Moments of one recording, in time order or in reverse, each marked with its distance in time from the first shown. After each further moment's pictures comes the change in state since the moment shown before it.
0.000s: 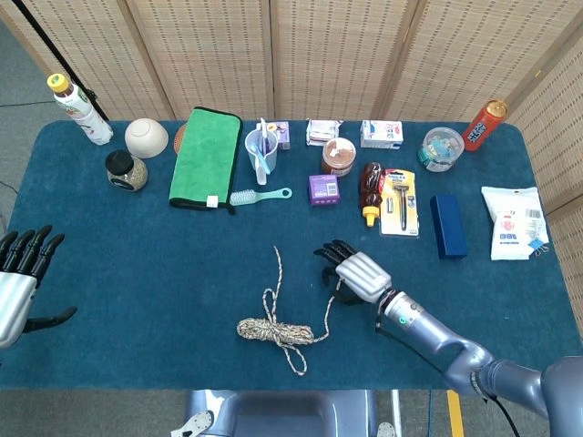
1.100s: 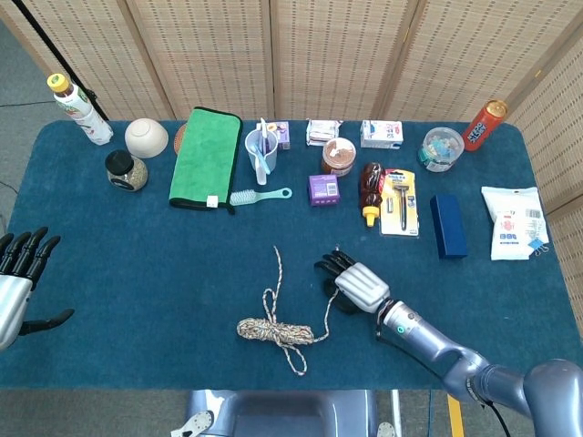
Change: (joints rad) left arm 0.007 0.006 0.010 0.005 0.008 0.012 -0.023; right arm -0.014 -0.077 -0.072 0.101 -0.015 0.050 -0.017
